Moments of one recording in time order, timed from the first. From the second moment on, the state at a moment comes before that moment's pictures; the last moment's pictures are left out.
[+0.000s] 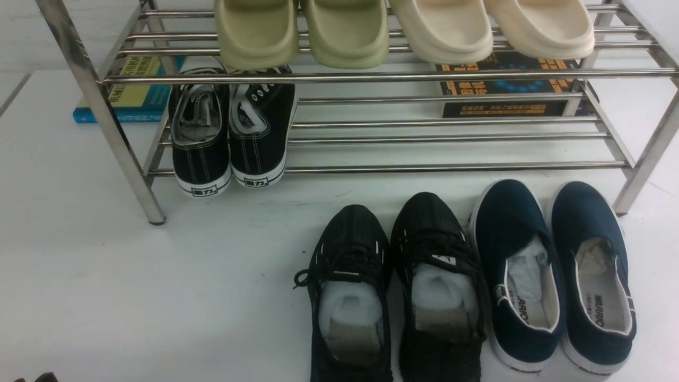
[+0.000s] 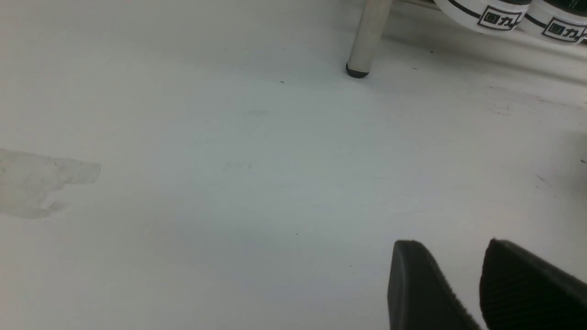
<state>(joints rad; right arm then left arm) 0.42 0.09 -0.10 -0.16 0.35 0.32 -0.07 -0.01 0.02 0.12 0.40 -0.32</state>
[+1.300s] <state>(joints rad) 0.11 -0.01 0.01 0.05 0.41 0.06 -0.07 -0.01 0.02 0.12 0.40 -0.32</state>
